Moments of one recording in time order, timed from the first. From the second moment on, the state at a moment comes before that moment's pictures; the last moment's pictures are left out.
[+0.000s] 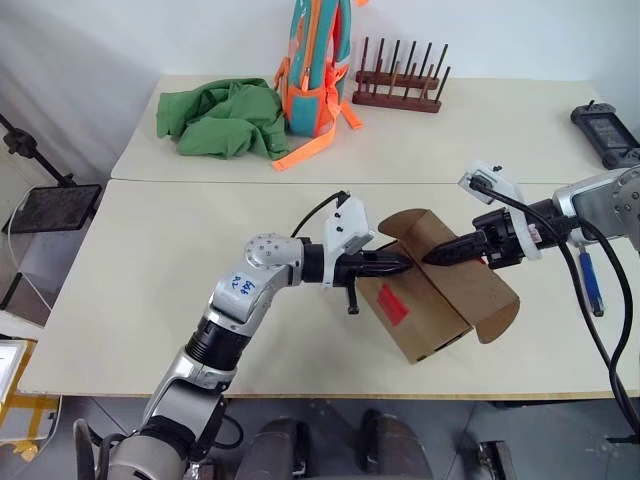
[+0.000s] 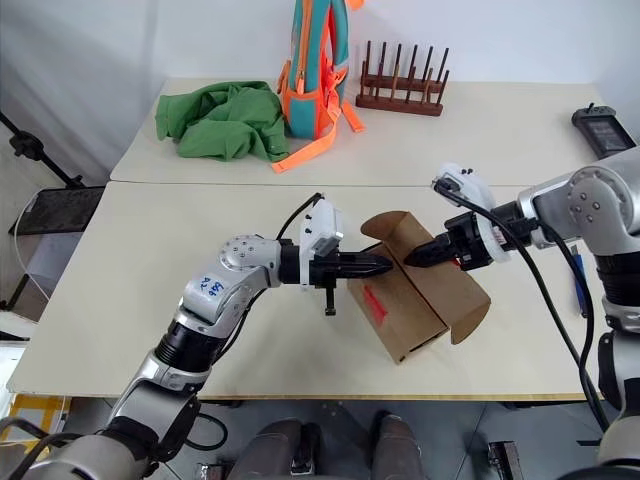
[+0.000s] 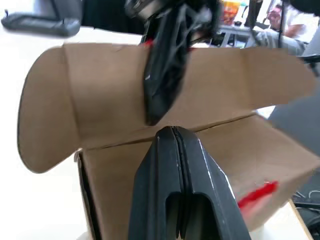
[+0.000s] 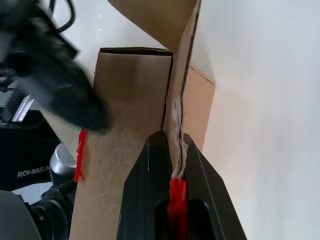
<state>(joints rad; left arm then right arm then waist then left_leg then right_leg) -0.71 0.21 -0.29 0.00 -0.30 0.51 -0.90 -1.04 -1.00 0.22 0.01 0.85 1.61 0.90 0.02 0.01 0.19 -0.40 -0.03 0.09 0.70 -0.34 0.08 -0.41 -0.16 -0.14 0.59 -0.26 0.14</state>
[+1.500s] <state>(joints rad) -0.64 0.49 -0.23 0.10 -0.24 0.54 -1.00 -0.54 -1.00 -0.24 0.00 0.66 1.04 0.97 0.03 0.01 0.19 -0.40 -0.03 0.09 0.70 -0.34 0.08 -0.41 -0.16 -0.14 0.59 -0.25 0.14</state>
